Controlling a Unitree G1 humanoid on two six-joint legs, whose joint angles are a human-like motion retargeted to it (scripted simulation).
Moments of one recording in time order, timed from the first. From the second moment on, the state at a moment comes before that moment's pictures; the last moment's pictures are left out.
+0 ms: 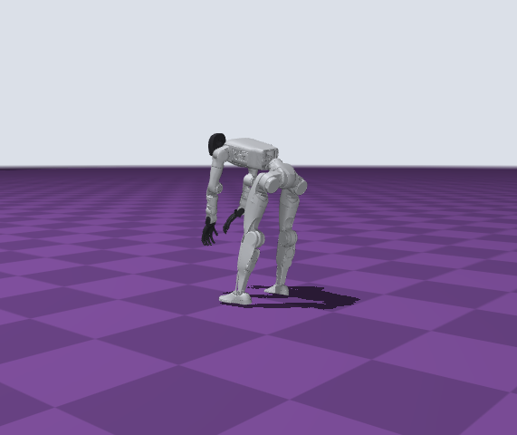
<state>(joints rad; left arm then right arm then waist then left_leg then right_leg) -1.48 0.51 -1.13 1.34 0.17 -0.11 0.31 -1.59 -0.23 1.33 1.32 -0.67 0.15 -0.56 -0.15 -0.12 0.52 -1.06 0.09 0.12 0.03 0.22 -0.26 -1.08 -0.18 -0.17 -0.02 0.38 0.26</state>
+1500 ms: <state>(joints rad) -1.81 0.53 -1.28 1.36 0.17 -0.13 0.52 -1.90 -0.37 1.40 1.33 -0.57 0.05 -0.52 -0.15 -0.08 0.52 -1.57 0.09 0.05 0.20 0.22 -0.26 -1.57 -0.24 -0.20 0.16 0.36 0.26</state>
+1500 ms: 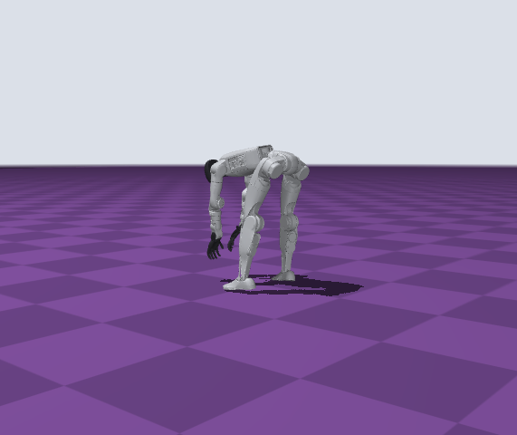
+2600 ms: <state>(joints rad) -2.00 0.93 -1.16 0.68 0.11 -0.11 0.40 -2.06 -0.77 1.27 0.72 -0.49 0.16 -0.50 0.34 -0.16 -0.10 -0.20 0.16 0.39 -0.02 0.11 -0.20 0.10 -0.37 -0.08 0.19 0.04 0.26</state>
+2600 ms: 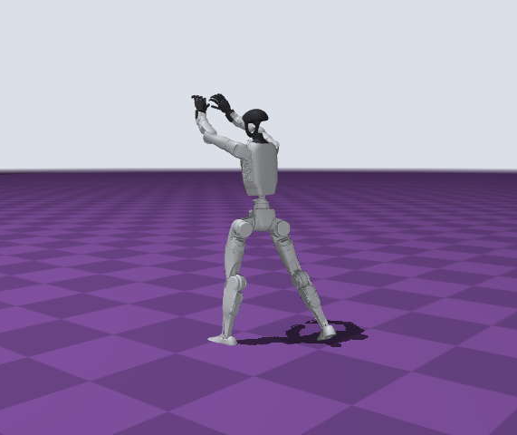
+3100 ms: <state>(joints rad) -1.18 1.22 -0.17 -0.05 0.57 0.01 0.67 -1.55 -1.02 0.55 -0.04 -0.97 0.20 -0.55 0.16 -0.10 -0.02 -0.21 0.30 0.24 0.09 0.17 -0.26 0.26 -0.23 -0.22 0.24 -0.29 0.20</state>
